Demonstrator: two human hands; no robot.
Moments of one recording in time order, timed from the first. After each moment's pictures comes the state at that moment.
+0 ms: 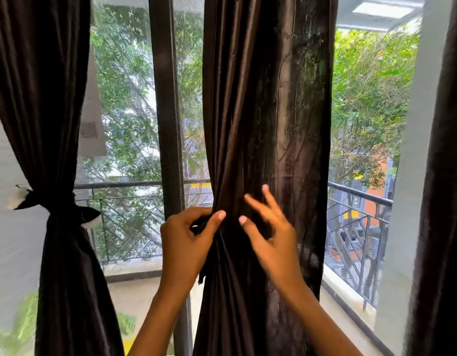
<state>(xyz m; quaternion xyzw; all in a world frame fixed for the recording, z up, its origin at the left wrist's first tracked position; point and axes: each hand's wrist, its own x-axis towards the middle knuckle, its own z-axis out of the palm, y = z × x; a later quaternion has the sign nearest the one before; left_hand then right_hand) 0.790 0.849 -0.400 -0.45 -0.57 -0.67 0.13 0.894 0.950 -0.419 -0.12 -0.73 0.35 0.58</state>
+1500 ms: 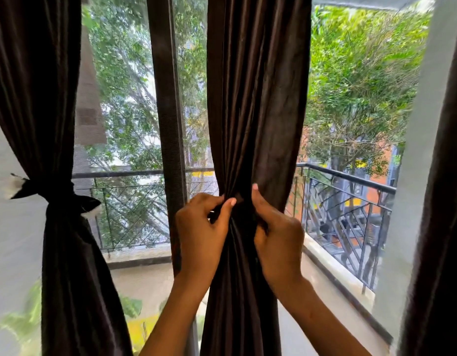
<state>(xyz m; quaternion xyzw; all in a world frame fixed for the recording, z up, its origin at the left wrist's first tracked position) 0.796 0.868 -0.411 -0.45 -0.59 -0.61 0.26 0.895 0.939 -0.429 -0.18 -0.72 0.11 0.66</state>
